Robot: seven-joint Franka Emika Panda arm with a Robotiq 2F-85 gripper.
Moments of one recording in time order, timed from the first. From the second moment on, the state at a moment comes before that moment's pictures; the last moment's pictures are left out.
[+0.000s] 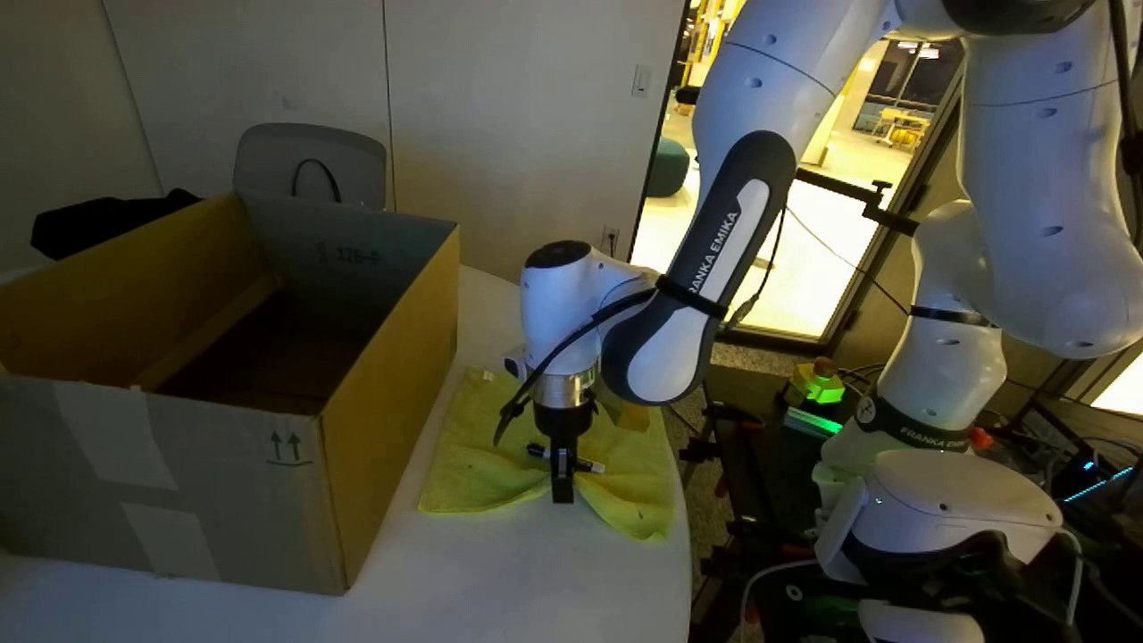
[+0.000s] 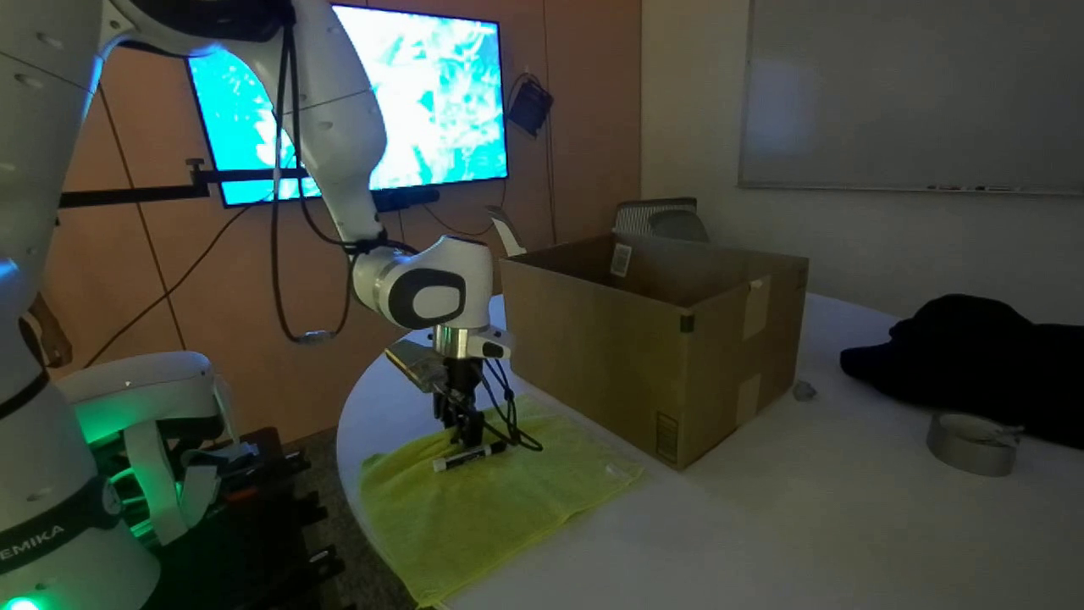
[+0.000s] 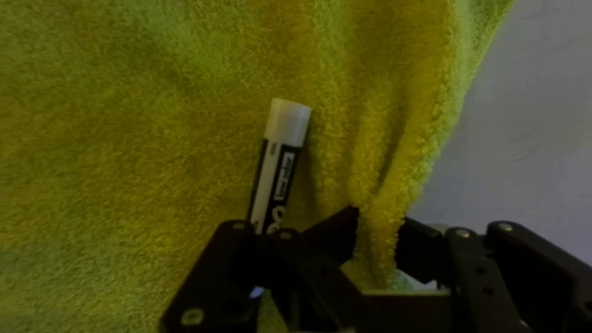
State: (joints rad) arm 0.09 0.47 0.08 -2.38 -0.01 2.70 0.07
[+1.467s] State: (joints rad) arm -0.04 0.34 -0.12 -2.49 0.14 2.77 0.35
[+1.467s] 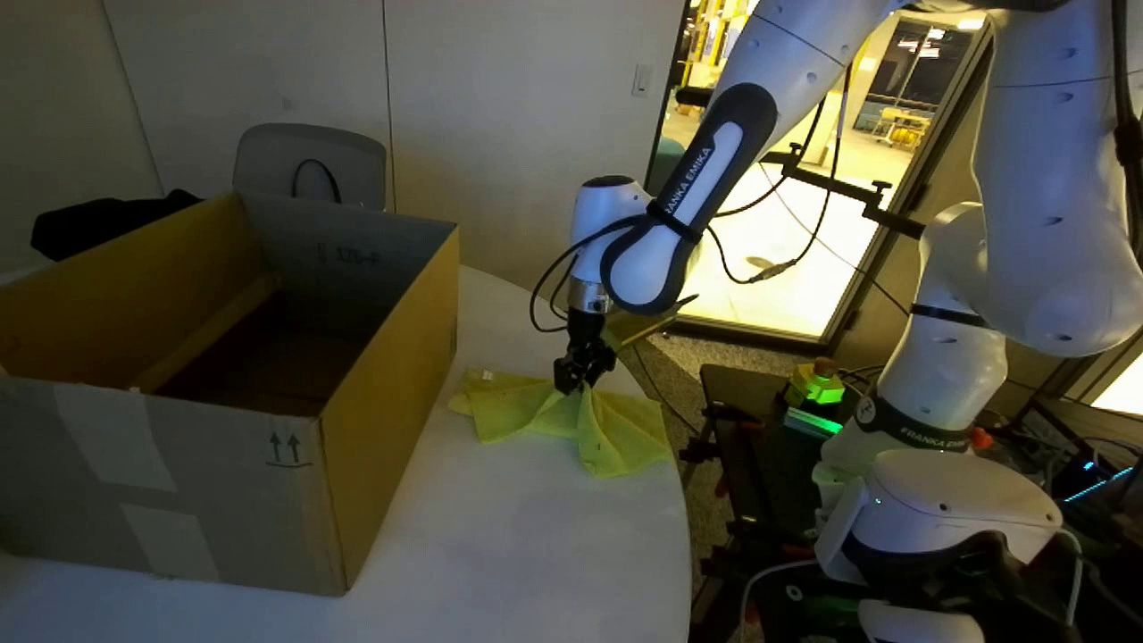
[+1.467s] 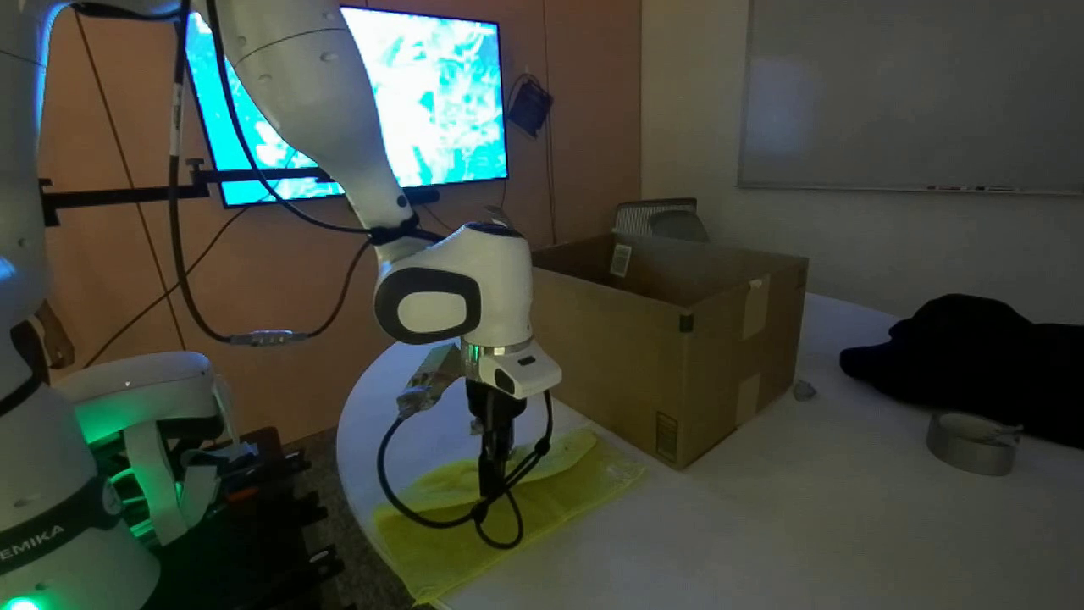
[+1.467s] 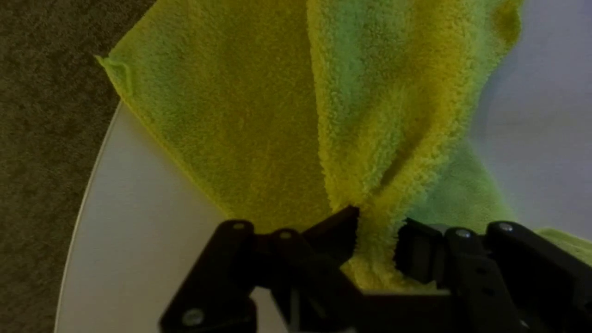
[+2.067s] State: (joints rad) arm -0.04 0.36 -0.12 -2.48 0.18 2.77 0.39
